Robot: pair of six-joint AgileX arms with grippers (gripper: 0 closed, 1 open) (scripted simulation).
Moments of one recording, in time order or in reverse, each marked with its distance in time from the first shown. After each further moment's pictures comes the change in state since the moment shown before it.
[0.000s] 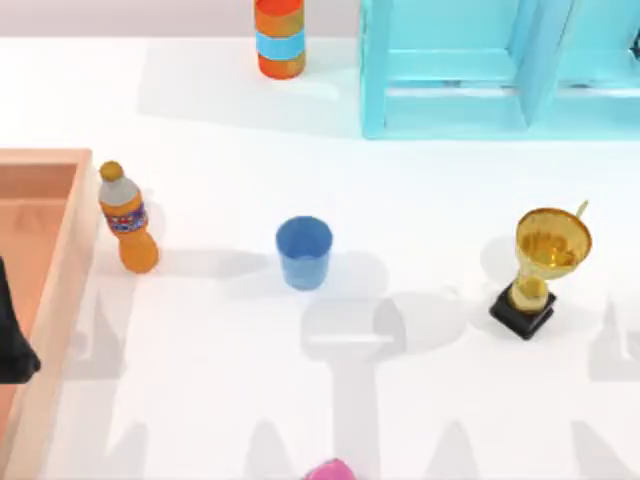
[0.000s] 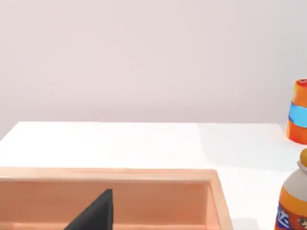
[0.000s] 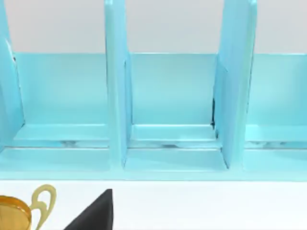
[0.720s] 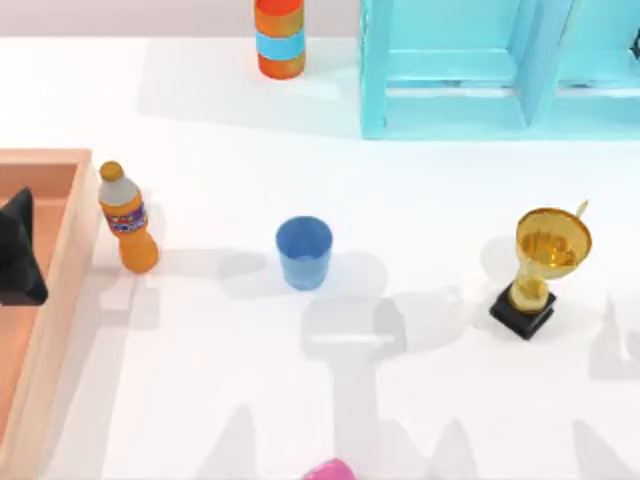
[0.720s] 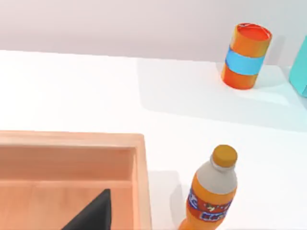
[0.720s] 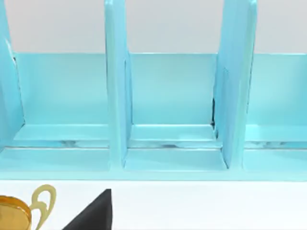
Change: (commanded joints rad) left arm -0.138 0.482 0.494 -0.318 0.003 -0.117; right arm 0.000 0.000 0.000 0.000 0.000 0.000
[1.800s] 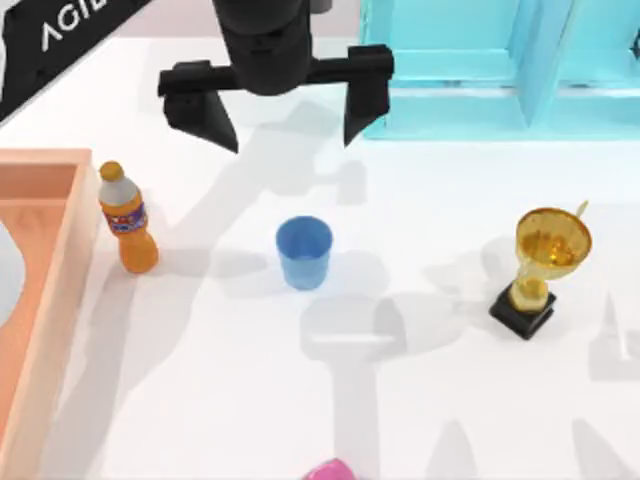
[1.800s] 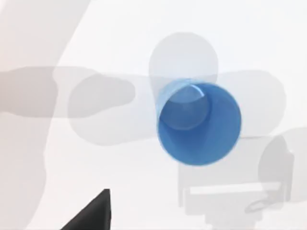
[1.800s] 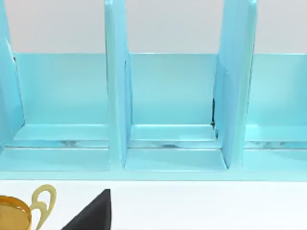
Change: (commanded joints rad) left arm -0.449 1.676 1.683 -1.093 0.003 -0.431; right arm 0.000 0.000 0.000 0.000 0.000 0.000
